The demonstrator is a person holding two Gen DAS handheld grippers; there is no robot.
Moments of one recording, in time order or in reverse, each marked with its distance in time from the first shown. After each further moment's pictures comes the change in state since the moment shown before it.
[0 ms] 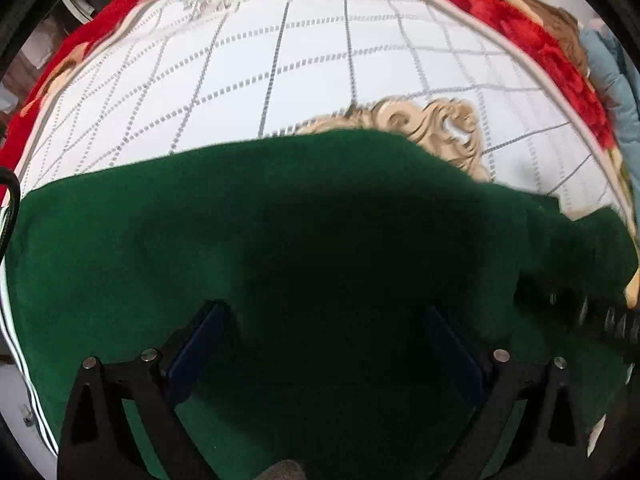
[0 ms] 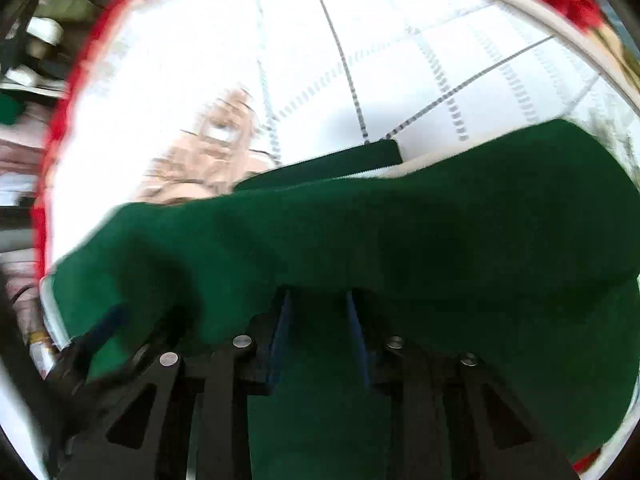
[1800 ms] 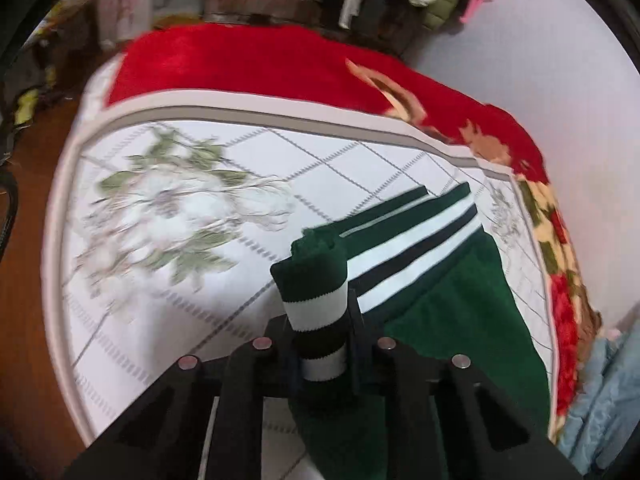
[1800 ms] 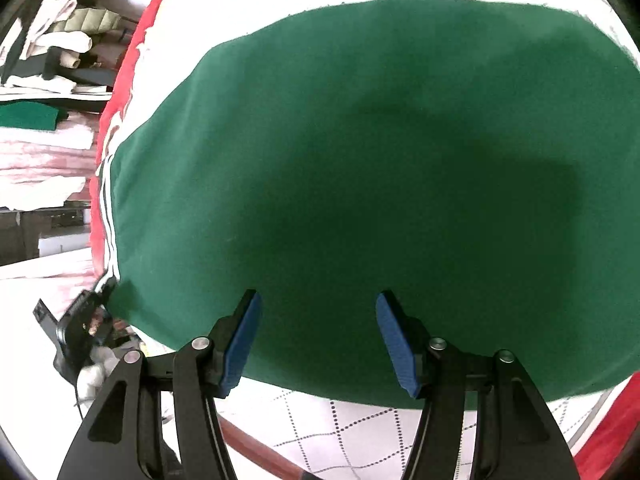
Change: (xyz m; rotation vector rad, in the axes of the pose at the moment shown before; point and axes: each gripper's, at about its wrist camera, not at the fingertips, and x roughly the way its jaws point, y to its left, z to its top) left arm -0.073 0.301 -0.098 -0.811 -0.406 -0.128; right arm -0.026 0.032 -0.121 0.055 -0.009 0.208
